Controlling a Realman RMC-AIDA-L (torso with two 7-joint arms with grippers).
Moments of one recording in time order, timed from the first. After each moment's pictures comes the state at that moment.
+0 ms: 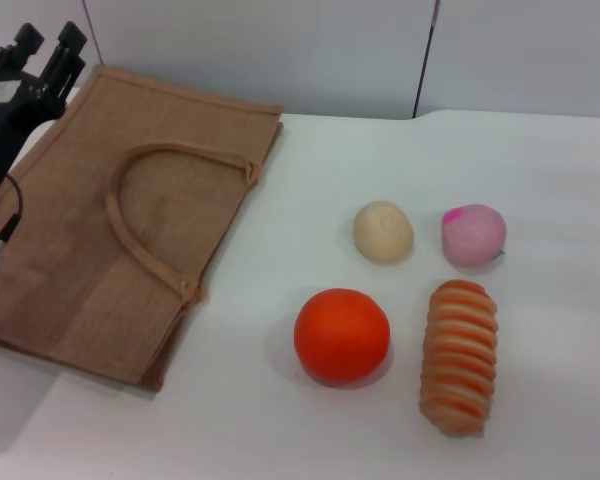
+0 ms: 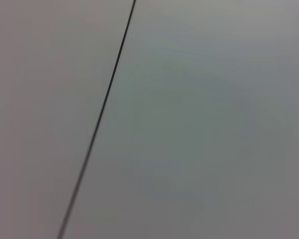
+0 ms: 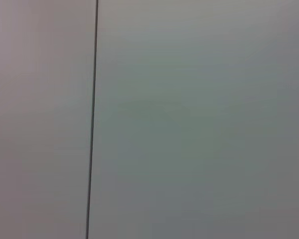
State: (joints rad) left arm -0.55 -1.99 0.53 0.00 -2.14 -1.44 2.43; right arm 0.48 2.04 0.61 0.09 -2.03 -1.48 0.22
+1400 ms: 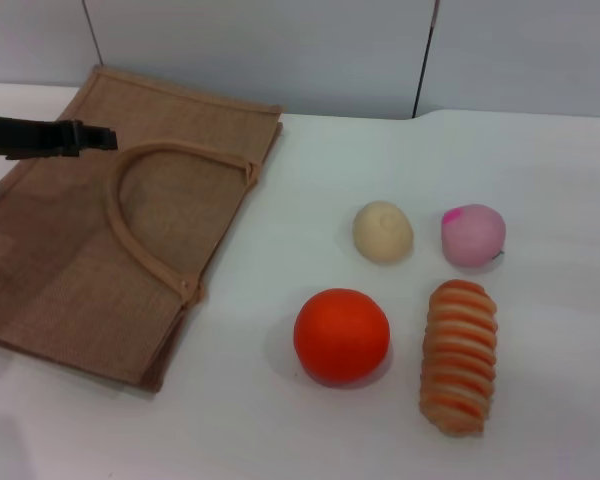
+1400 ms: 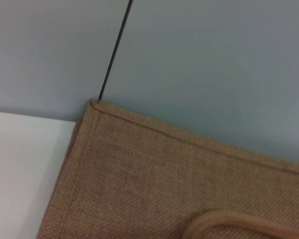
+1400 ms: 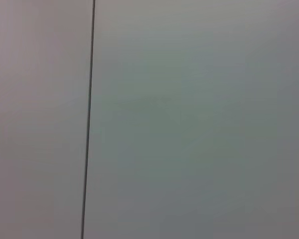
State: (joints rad) left arm -0.71 -2.00 0.54 0.83 -0.61 -1.09 0.78; right arm 0.48 2.04 0.61 0.09 -2.03 -1.48 0.22
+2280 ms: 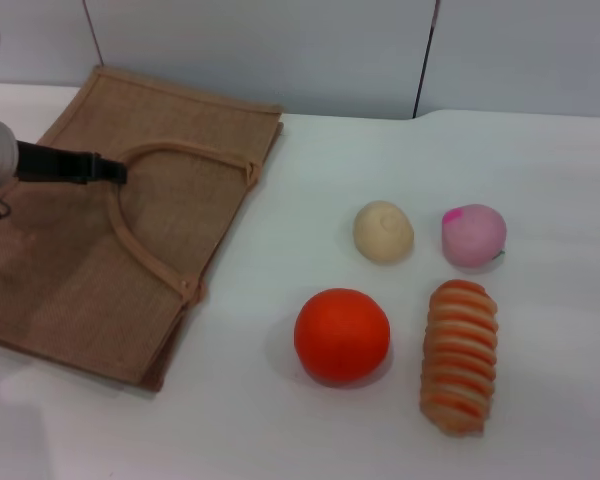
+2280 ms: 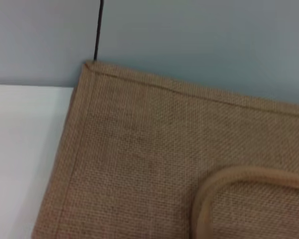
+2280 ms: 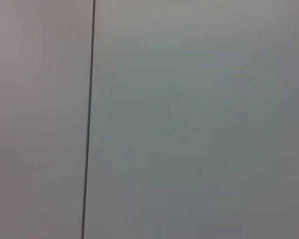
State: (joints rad) left arm -0.74 -2.01 0.59 0.76 -0.49 -1.03 0.78; right arm 0.48 2.04 0.61 0.09 -2.02 -1.48 0.22
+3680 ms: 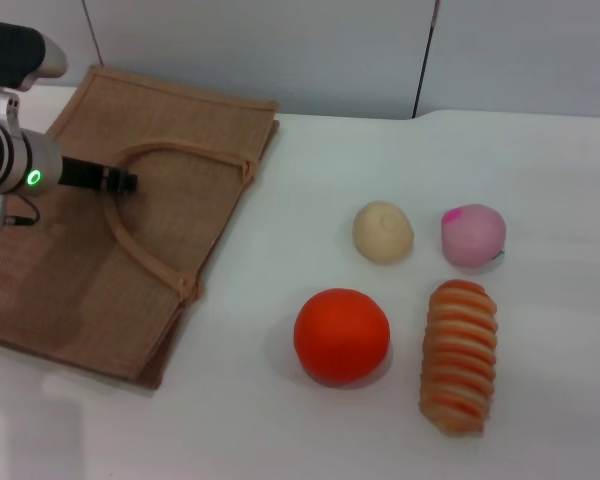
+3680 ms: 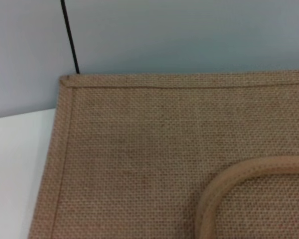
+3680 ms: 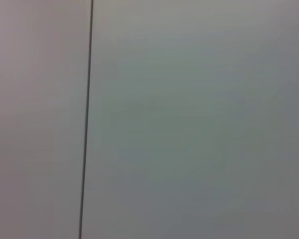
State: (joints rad) left arm -0.77 -2.03 0.80 0.62 -0.46 -0.74 0.79; right arm 0.48 2.04 0.61 0.09 -2.02 -1.48 0.22
